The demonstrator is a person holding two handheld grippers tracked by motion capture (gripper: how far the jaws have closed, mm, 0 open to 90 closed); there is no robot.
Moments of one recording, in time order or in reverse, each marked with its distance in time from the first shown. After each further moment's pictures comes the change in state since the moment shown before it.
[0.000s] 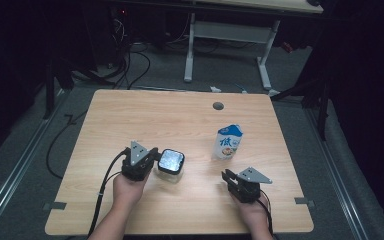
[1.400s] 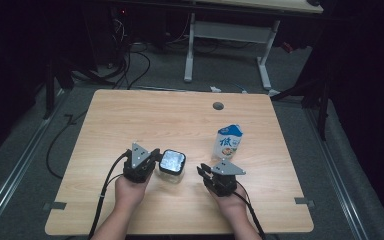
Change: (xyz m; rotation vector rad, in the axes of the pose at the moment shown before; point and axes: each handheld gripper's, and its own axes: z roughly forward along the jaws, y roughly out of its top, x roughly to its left) left arm -0.005 -0.004 0.000 -0.028 -0.013 -0.010; right arm 0.054 0.043 0.032 -0.016 0.107 -0.099
